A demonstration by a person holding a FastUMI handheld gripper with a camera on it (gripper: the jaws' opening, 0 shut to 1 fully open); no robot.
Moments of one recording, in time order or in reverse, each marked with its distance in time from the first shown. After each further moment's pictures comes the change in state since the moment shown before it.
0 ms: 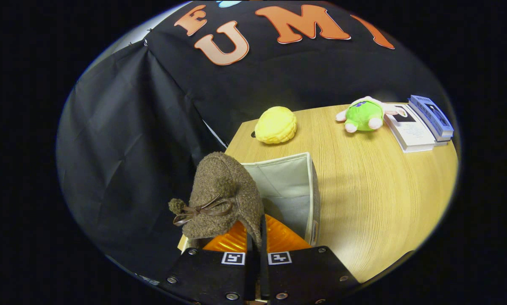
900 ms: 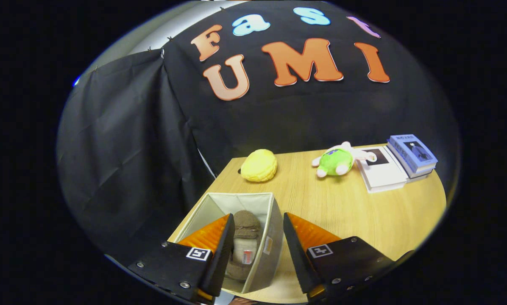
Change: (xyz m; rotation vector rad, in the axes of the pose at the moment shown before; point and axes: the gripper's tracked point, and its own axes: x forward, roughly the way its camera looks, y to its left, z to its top) arm -0.104 -0.047 0.064 -0.112 -0.332 -0.044
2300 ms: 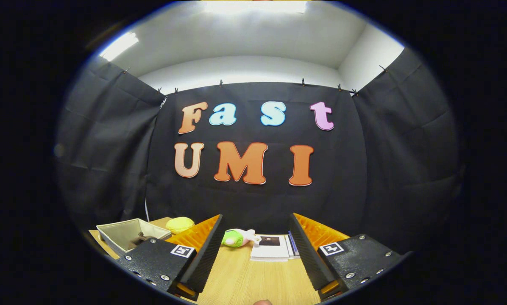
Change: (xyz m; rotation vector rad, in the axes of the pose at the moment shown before) arm -0.228 -0.213 0.080 -0.286 -0.697 -0.312
